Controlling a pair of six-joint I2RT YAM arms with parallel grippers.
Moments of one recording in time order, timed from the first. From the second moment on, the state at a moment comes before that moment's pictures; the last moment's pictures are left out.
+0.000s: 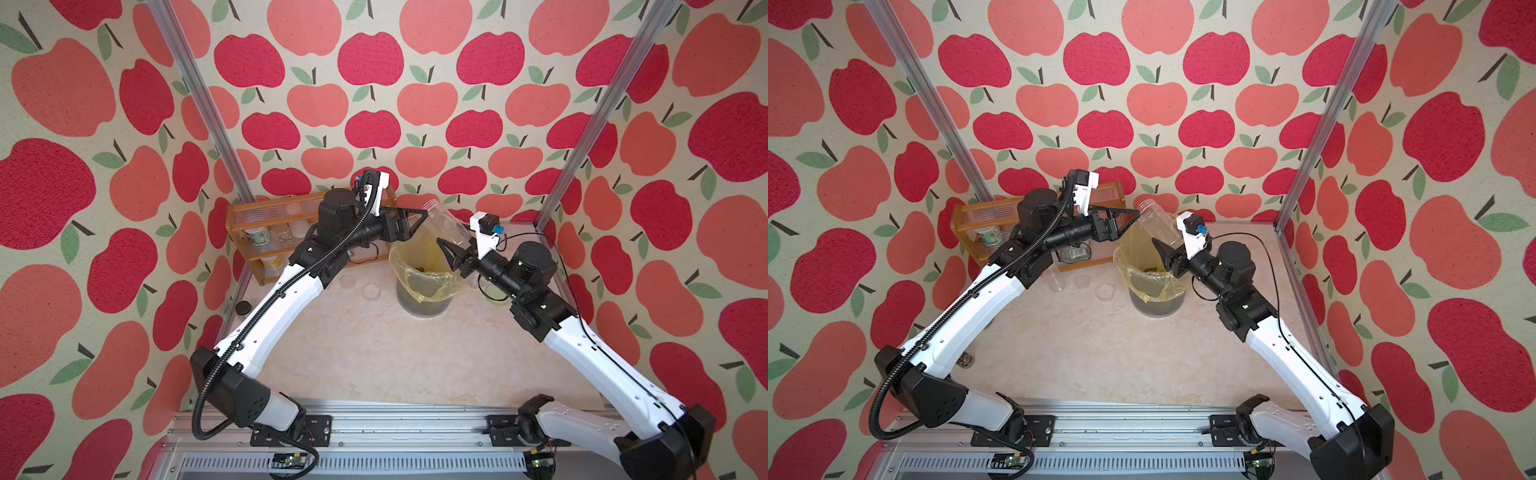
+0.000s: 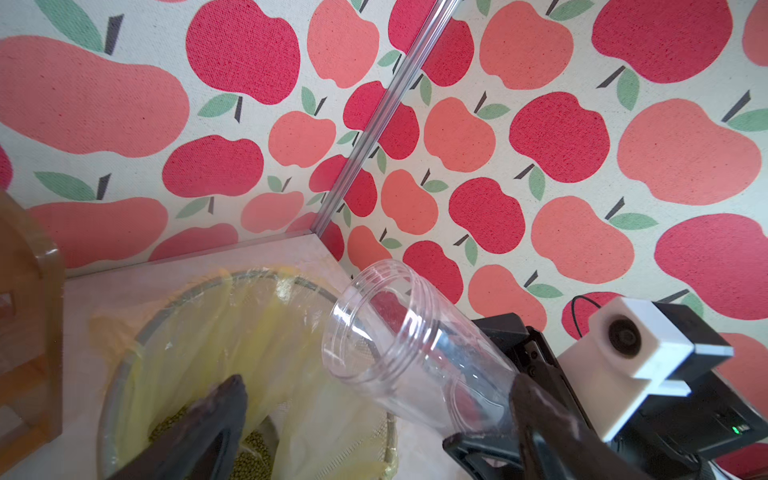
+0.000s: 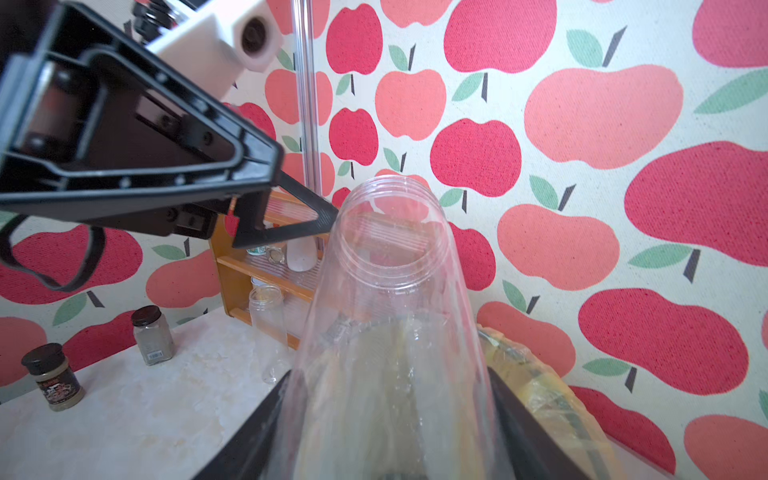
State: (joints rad) left arm -0.54 1.50 1.61 -0.20 0.50 -0.54; right arm 0.61 1.10 1.02 0.17 -0.22 -0.06
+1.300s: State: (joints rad) left arm -0.56 1.70 1.80 -0.16 0.71 -0.73; right arm 0.74 1.13 1.00 0.28 -0.04 -0.30
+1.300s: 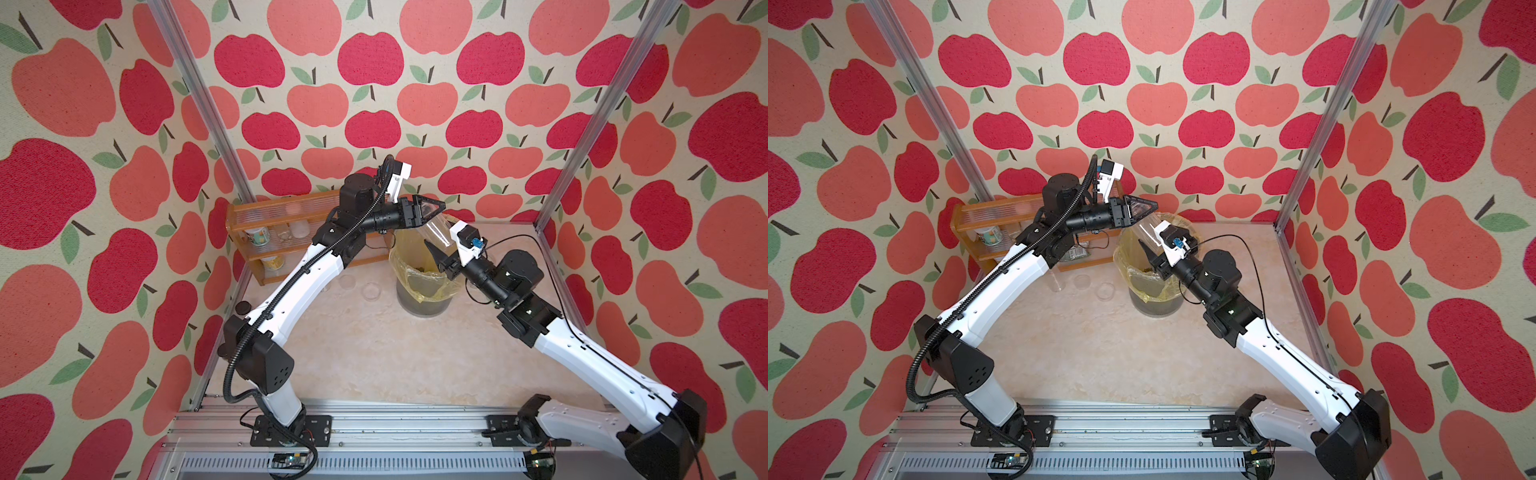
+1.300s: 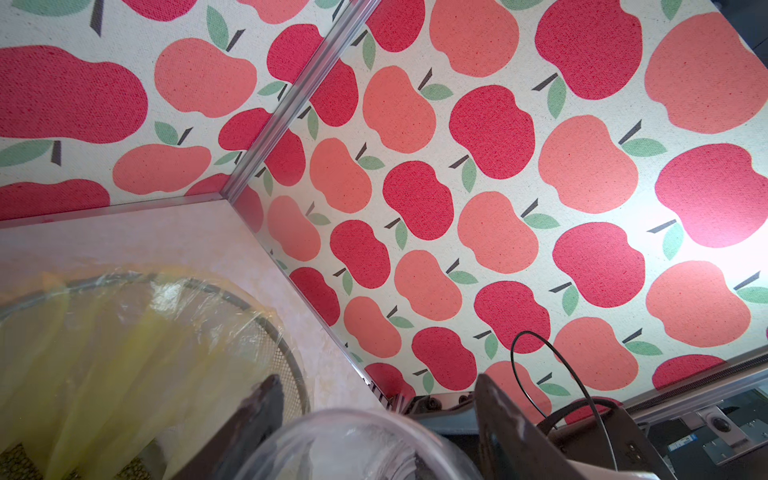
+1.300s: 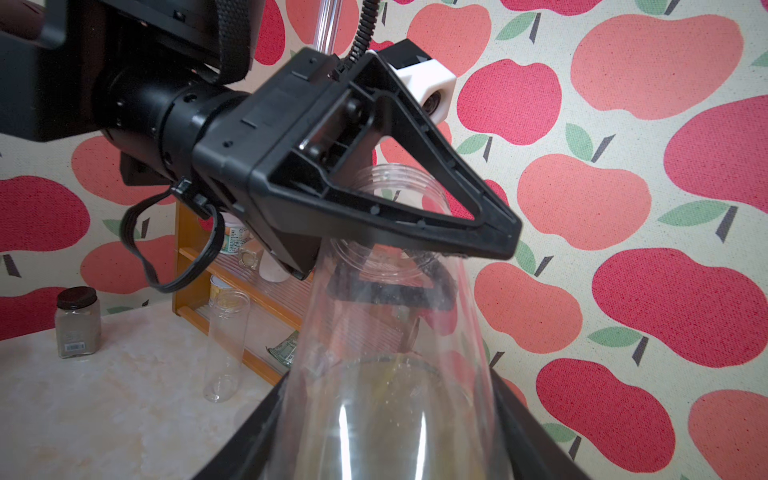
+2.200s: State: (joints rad) left arm -0.53 1.67 1.81 -0.25 0.69 -0.71; right arm 0.74 1.17 1.01 0.31 -0.03 -0.29
